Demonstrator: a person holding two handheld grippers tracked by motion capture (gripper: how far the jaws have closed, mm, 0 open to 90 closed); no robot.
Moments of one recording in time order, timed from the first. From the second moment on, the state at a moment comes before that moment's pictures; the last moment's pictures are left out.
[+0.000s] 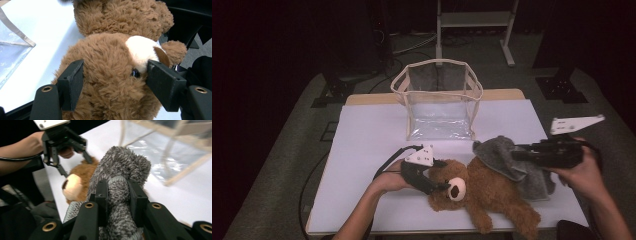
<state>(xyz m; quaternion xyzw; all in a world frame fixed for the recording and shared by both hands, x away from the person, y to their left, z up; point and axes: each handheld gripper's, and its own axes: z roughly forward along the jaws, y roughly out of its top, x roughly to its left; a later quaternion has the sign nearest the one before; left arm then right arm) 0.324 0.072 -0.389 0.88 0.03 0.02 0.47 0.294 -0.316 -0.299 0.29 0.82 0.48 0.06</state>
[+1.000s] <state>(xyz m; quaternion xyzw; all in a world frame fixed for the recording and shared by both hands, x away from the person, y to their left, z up) 0.315 0.072 -0.392 0.88 0.02 0.03 0.47 0.311 -0.270 -0.339 0.26 0.86 0.44 0.02</state>
